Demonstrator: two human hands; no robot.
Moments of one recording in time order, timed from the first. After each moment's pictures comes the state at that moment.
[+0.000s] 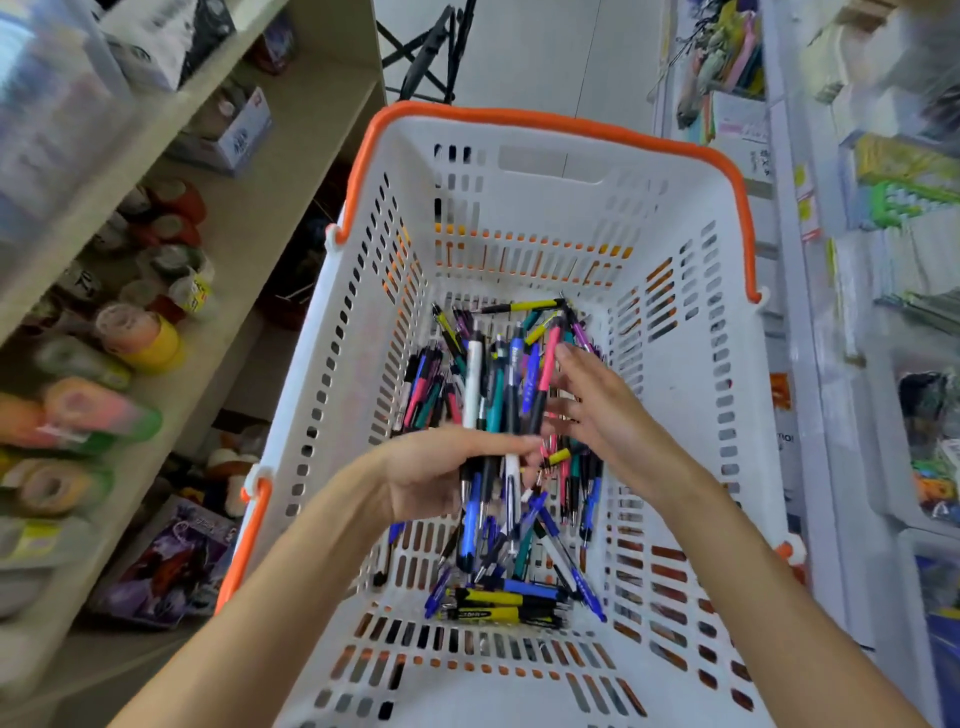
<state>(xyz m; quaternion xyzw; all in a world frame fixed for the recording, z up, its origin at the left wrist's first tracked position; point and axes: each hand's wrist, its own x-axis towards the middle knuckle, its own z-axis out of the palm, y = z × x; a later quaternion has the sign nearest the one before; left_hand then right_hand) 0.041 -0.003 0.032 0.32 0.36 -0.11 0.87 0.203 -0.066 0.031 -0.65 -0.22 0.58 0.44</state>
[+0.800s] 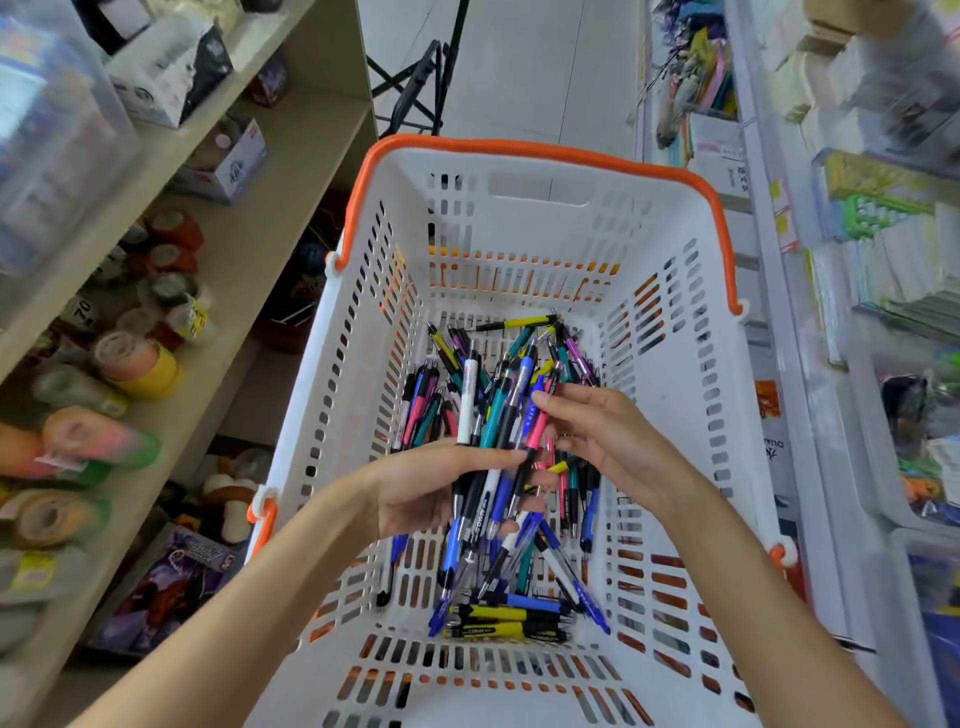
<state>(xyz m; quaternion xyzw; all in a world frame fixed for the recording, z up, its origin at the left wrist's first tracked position) 0.031 0.003 0.033 0.37 0.36 -0.13 0.85 0.206 -0.075 0.035 -0.64 -0.24 0.58 0.43</state>
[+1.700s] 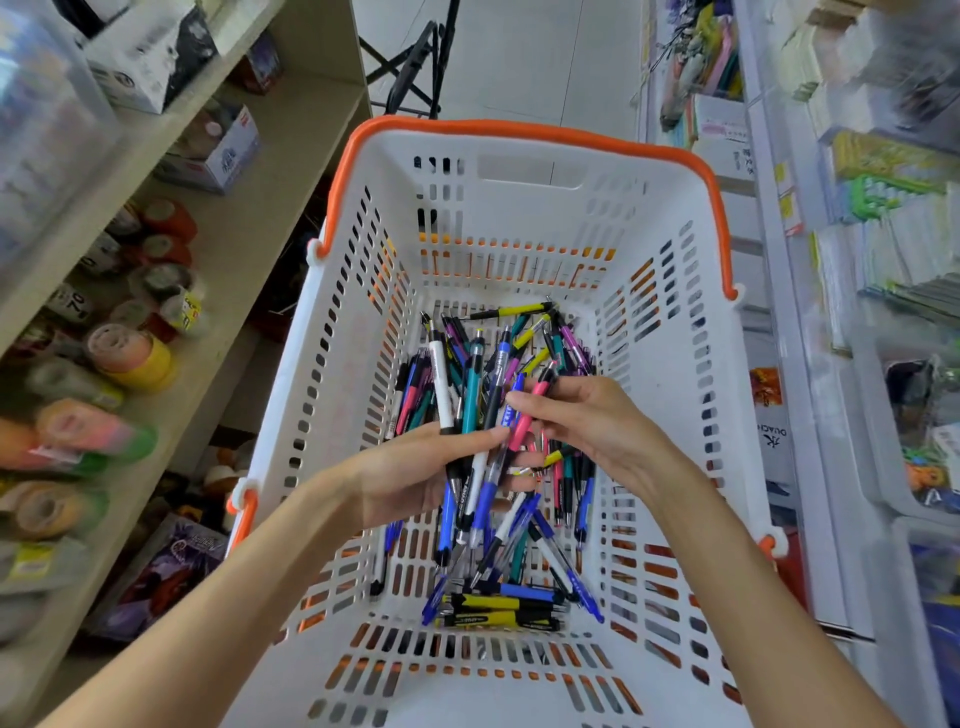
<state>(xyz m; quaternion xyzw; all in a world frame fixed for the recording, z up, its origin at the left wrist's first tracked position) 0.032 0.000 0.029 0.38 0.37 -0.08 0.84 0.205 -0.071 0.036 -0.67 -0.23 0.57 0.40</state>
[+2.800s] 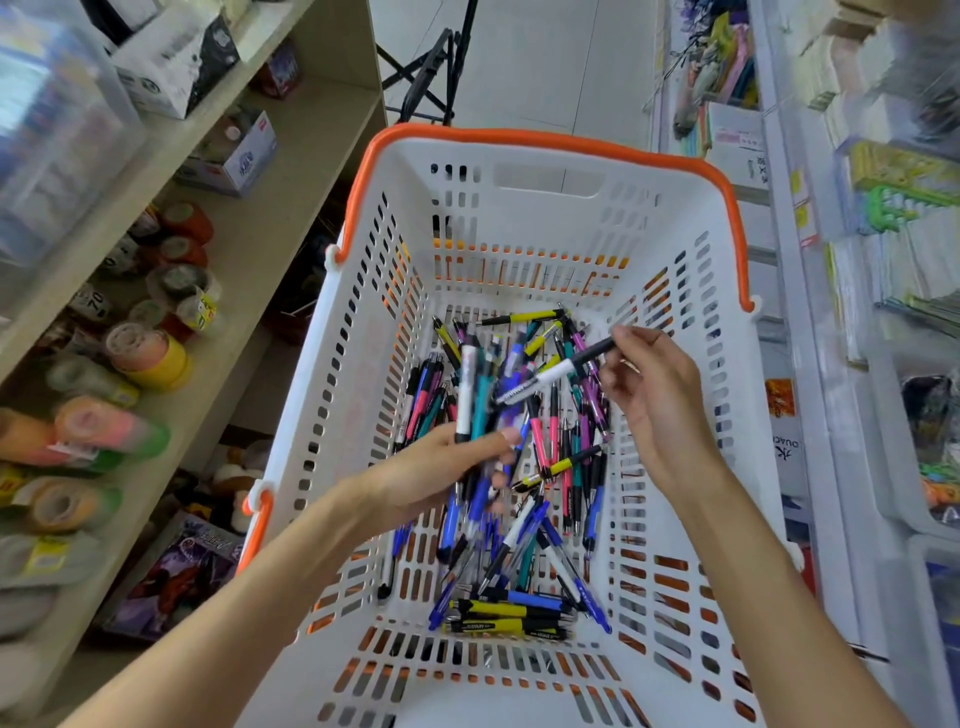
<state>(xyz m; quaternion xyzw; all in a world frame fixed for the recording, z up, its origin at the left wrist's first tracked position) 0.034 -0.001 0.019 0.45 0.37 -0.03 0.81 0.221 -0.070 0.052 -0.60 -0.14 0.43 0.65</state>
